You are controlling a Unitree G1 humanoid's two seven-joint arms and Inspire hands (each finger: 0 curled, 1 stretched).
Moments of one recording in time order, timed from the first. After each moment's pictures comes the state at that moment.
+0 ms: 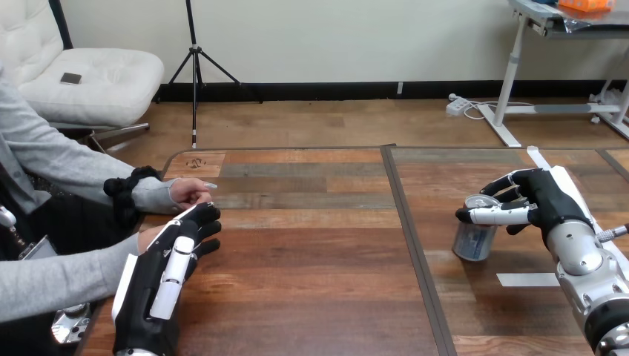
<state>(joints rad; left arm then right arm) -0.04 0.10 0.18 0.73 -0.19 -0.75 -0.33 -0.73 -0.43 0.02 1.30 -0.25 -0.19 -0.07</state>
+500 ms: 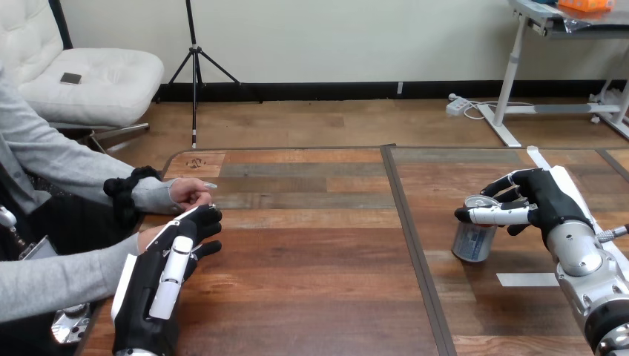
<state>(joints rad) -0.04 0.10 0.18 0.73 -0.19 -0.75 -0.33 -0.73 -0.43 0.03 1.30 -0.25 -0.20 -0.08</state>
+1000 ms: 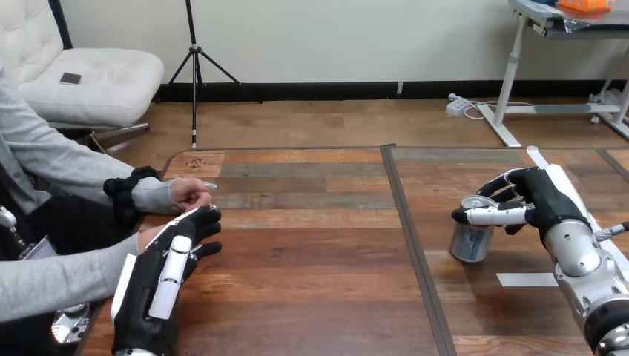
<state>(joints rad) -0.04 0.11 0.18 0.73 -0.18 -0.75 -0.33 -0.73 -0.43 0.04 1.30 -0.26 -0.21 -0.07</state>
